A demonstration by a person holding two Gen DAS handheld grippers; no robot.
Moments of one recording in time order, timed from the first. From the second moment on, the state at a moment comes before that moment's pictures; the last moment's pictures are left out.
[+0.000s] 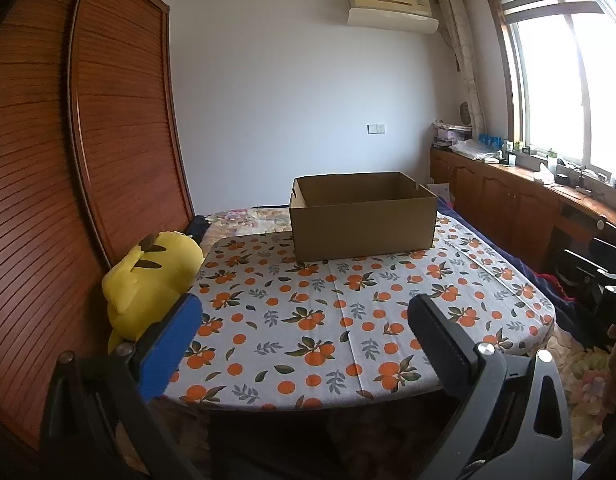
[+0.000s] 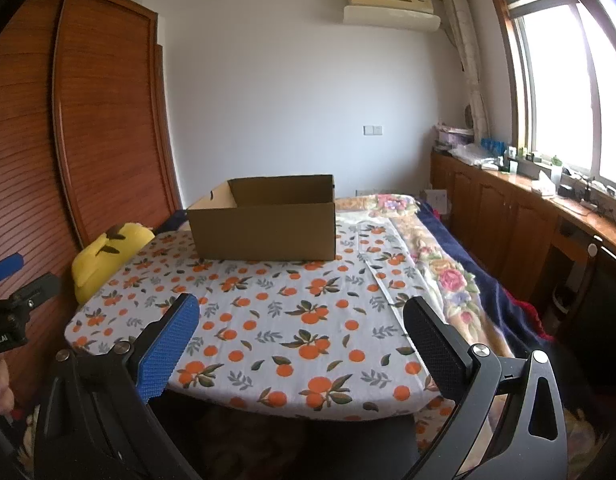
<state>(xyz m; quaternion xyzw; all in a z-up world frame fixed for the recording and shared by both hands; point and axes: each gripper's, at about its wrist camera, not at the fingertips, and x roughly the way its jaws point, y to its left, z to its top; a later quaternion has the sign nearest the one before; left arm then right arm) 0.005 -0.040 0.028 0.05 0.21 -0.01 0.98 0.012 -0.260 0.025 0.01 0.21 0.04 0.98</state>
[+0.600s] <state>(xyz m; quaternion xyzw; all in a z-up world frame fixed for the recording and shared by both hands) 0.004 -0.041 0.029 0.05 0.21 -0.01 0.98 0.012 -0.262 0.024 0.01 0.21 0.04 0.98</state>
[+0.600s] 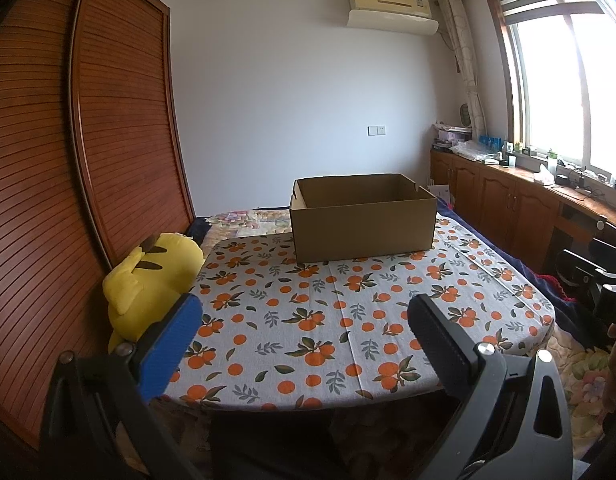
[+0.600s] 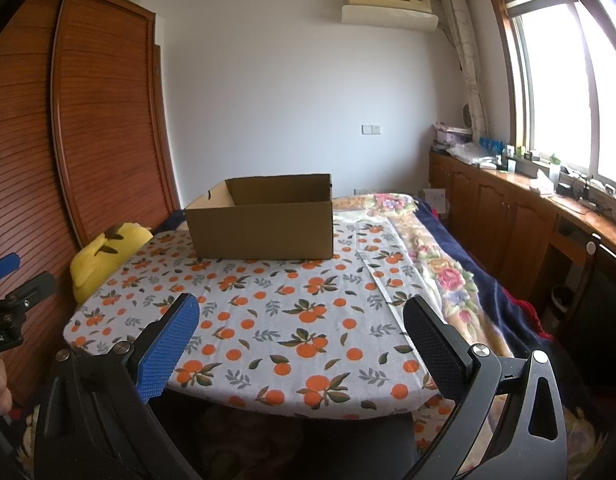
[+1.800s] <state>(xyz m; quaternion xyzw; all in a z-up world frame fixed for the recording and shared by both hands) 0.002 -0.041 0.030 0.05 0.20 -0.01 0.98 0.011 -0.265 0.025 0.01 0.20 0.04 0.98</state>
